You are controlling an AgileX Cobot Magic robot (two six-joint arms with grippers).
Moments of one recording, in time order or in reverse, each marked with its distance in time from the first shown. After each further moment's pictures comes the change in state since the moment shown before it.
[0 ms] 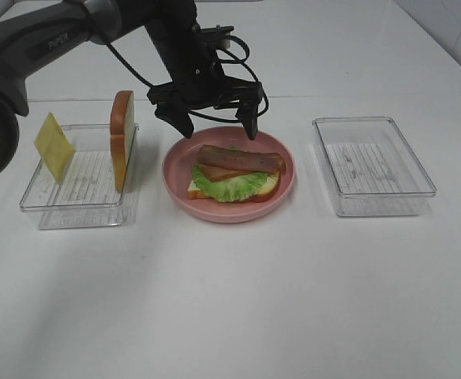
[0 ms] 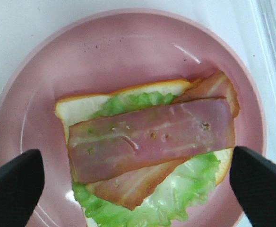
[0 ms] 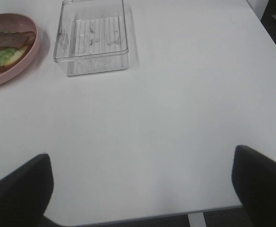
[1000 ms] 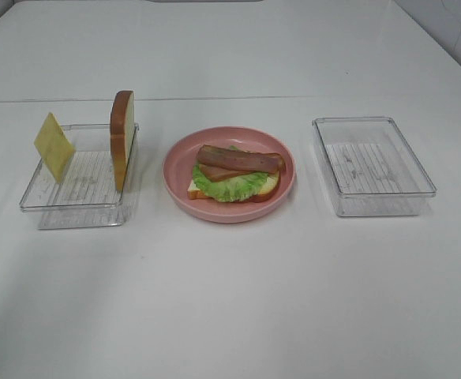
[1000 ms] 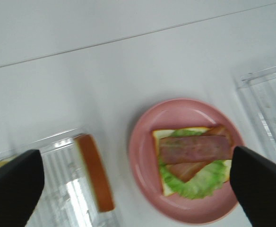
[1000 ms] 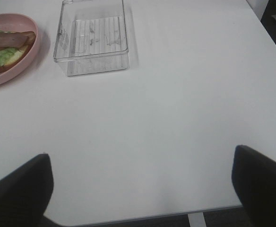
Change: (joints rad) left arm 0.162 -0.504 0.209 0.139 0.001 0.022; right arm 0.000 0.000 0.000 0.000 0.000 0.000
